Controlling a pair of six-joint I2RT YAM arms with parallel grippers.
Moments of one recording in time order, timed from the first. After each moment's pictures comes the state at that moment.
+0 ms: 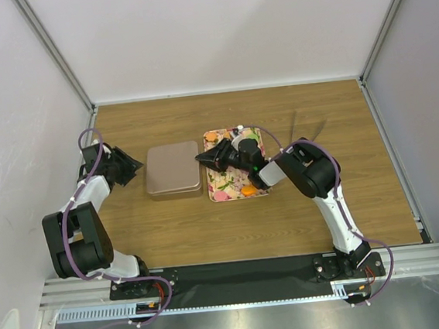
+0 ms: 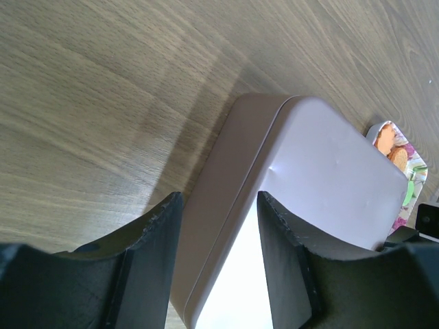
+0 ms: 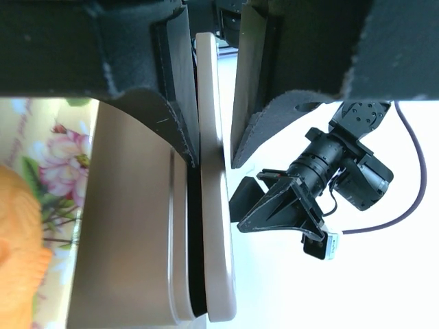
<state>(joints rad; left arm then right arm) 0.24 1.47 0.82 -0.14 0.27 -0.60 0.66 2.27 1.13 1.04 -0.37 1.48</state>
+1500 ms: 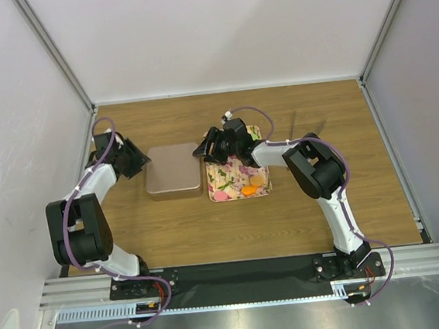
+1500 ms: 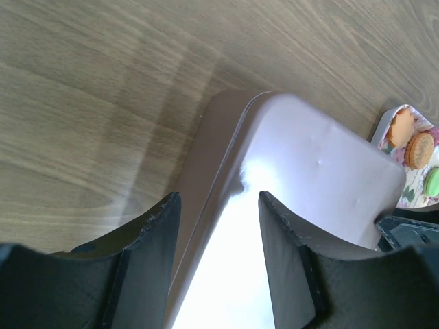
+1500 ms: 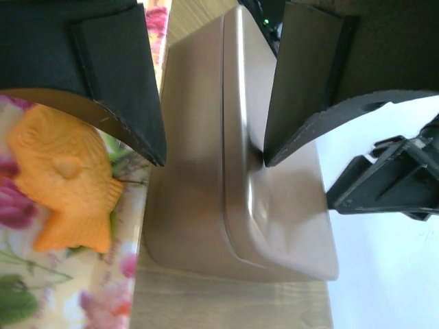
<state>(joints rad) 0.13 1.55 0.94 -0.24 0.18 -0.55 0.65 2.22 1.42 0.32 -0.31 1.05</state>
